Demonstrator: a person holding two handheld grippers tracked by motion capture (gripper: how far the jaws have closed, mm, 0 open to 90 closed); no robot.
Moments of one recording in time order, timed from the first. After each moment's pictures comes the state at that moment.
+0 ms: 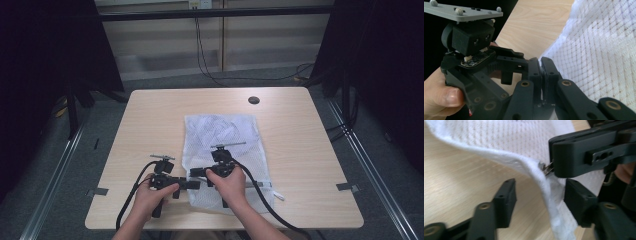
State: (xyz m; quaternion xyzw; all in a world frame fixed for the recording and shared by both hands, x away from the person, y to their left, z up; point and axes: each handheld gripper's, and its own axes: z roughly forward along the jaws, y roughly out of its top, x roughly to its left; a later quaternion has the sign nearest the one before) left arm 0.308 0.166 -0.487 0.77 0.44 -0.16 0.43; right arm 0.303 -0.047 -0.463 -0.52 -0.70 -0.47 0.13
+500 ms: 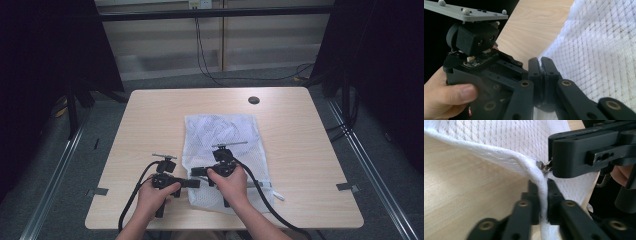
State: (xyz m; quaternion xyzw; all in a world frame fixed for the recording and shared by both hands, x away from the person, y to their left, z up) left arm 0.308 0.161 -0.485 0.76 0.46 -0.19 0.42; right arm 0.302 -0.051 -0.460 -0.52 -0.70 -0.47 0.13
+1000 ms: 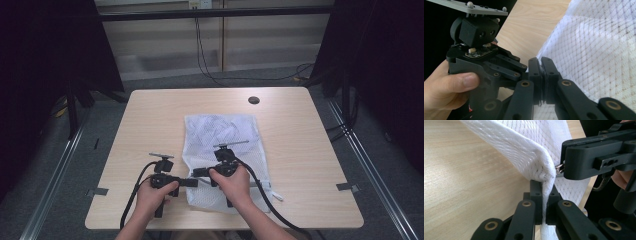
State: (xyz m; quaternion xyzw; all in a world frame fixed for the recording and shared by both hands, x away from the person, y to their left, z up) left arm 0.308 0.166 -0.485 0.74 0.48 -0.21 0.42; right arm 0.301 -0.056 -0.457 -0.51 -0.71 -0.46 0.13
